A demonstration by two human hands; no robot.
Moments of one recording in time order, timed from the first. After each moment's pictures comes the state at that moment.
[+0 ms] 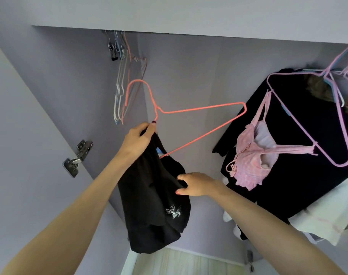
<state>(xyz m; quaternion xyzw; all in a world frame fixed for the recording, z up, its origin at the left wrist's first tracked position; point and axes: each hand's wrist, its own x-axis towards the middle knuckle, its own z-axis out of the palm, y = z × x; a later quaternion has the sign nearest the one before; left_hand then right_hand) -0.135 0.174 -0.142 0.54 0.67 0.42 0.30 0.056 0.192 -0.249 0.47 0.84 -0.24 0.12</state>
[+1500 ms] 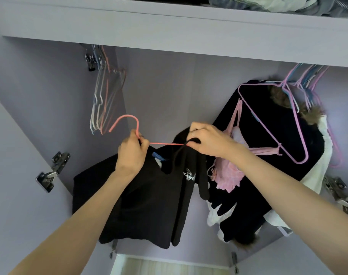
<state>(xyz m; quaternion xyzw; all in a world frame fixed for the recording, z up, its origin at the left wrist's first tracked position) -0.099 0.178 -0.150 0.59 0.69 0.39 0.15 0.120 0.220 -0.112 0.41 0.90 -0.02 -0.13</state>
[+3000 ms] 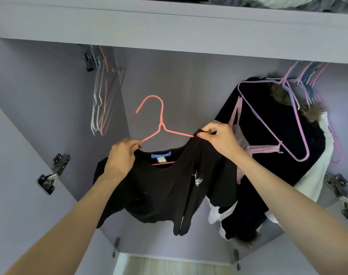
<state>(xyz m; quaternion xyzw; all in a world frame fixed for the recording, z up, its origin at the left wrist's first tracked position) -0.134 0.184 -0.170 0.67 0.66 0.33 0.09 0.133 0.224 -0.132 0.57 0.69 -0.22 -0.38</state>
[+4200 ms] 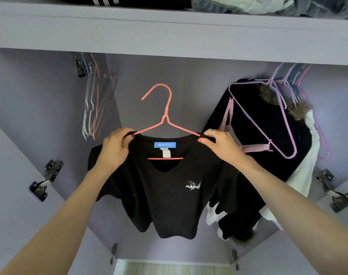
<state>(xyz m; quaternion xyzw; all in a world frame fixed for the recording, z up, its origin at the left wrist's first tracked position) -0.136 0.195 -0.144 0.71 0.60 0.36 0.08 0.163 0.211 -0.138 0.57 0.76 -0.13 -0.29</state>
